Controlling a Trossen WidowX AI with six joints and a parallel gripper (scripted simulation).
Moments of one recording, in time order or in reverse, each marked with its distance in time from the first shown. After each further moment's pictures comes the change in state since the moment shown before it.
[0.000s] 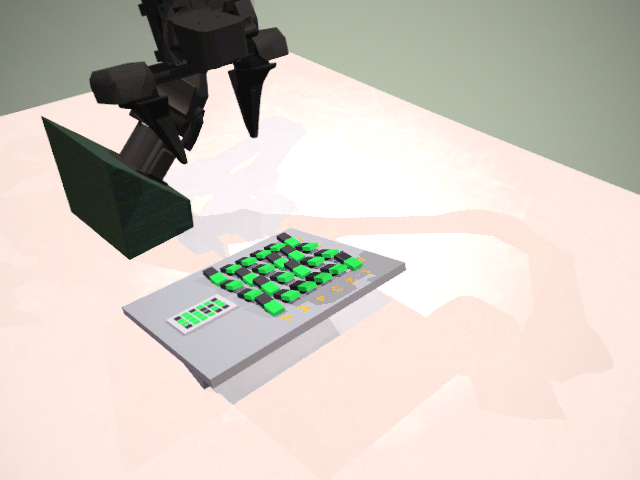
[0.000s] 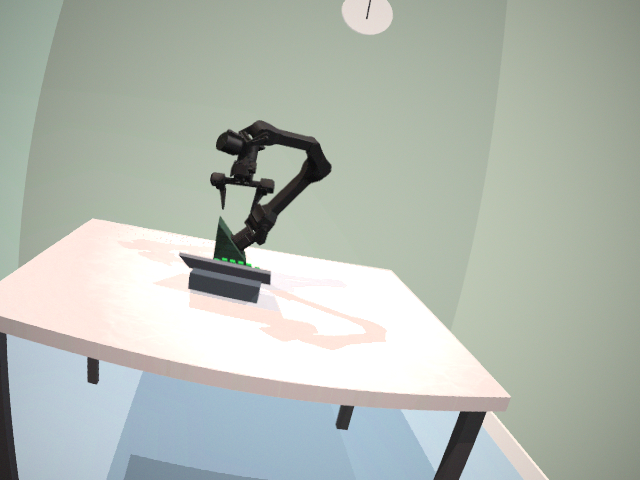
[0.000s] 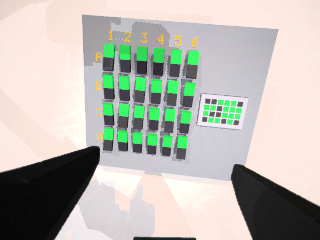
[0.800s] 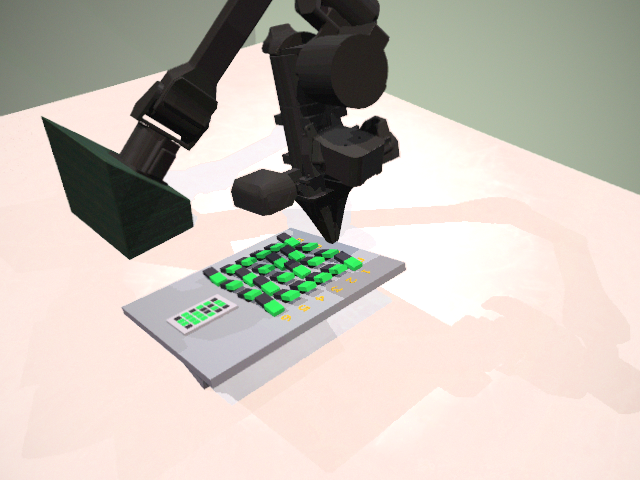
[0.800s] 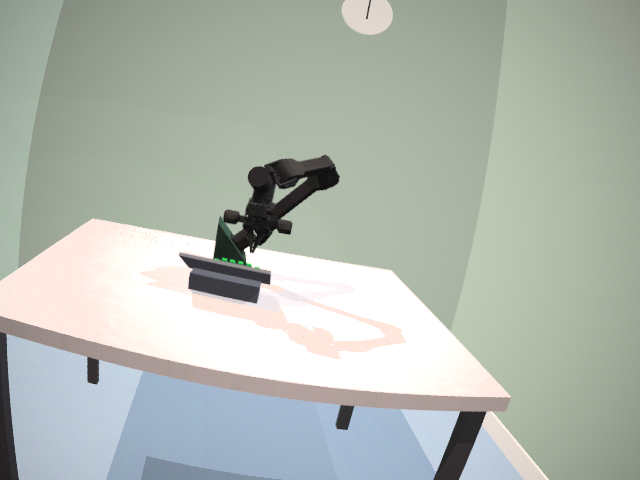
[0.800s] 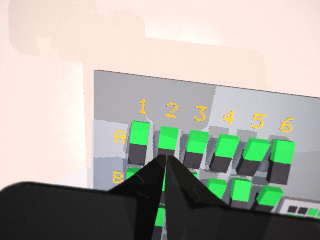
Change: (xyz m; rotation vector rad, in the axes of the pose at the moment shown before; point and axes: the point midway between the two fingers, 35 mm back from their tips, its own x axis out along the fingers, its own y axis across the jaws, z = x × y) arm 0.122 0.072 0.068 -0.041 0.023 -0.025
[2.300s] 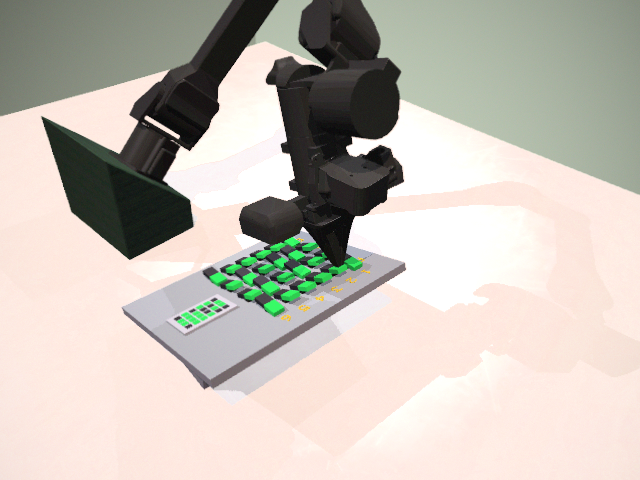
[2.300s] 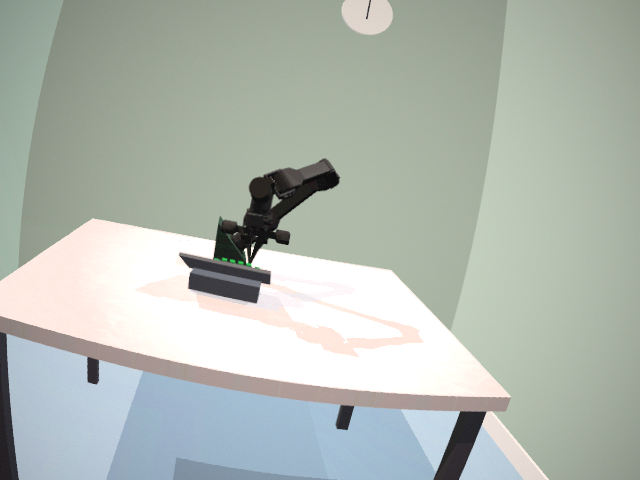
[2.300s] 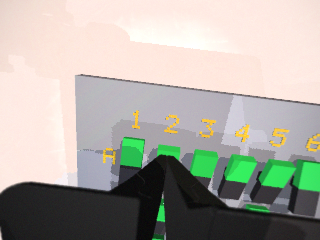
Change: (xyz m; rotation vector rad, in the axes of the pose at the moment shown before) arm 0.029 0.000 0.002 0.002 -0.004 0.003
